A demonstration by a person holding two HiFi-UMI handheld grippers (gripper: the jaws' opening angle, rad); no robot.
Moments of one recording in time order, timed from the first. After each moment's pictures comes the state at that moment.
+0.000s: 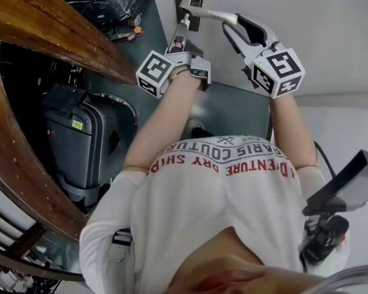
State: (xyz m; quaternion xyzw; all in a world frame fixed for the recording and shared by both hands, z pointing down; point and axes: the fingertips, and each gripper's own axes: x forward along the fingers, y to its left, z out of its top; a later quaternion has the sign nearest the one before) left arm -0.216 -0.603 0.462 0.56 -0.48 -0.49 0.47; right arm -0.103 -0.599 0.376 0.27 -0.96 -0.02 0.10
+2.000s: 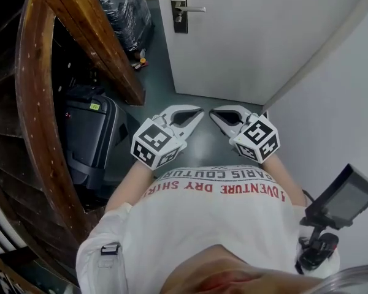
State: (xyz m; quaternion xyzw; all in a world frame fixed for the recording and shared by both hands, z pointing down) left arm -0.042 -0.118 0.355 0.93 -0.33 0.11 0.08; right arm -0.028 -0.122 0.385 0.19 -0.96 0.04 0.20
